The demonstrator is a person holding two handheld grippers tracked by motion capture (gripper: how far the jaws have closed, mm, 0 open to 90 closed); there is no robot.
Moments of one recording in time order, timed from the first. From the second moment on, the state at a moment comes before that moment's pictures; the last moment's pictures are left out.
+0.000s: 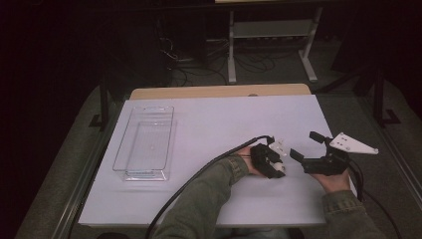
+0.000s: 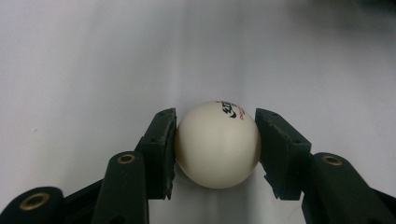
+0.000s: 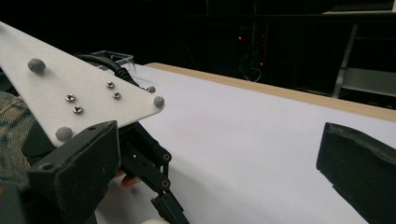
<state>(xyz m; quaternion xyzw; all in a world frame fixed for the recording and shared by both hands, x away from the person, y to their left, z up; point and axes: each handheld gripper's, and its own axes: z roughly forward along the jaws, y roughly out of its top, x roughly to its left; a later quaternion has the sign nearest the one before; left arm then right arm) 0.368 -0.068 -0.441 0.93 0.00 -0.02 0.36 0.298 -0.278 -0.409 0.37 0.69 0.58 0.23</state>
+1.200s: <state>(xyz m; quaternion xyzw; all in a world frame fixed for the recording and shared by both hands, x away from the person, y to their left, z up) 0.364 -0.048 -0.401 0.93 -0.01 0.01 0.36 0.297 -0.276 -0.409 0.36 0.69 0.58 0.23</state>
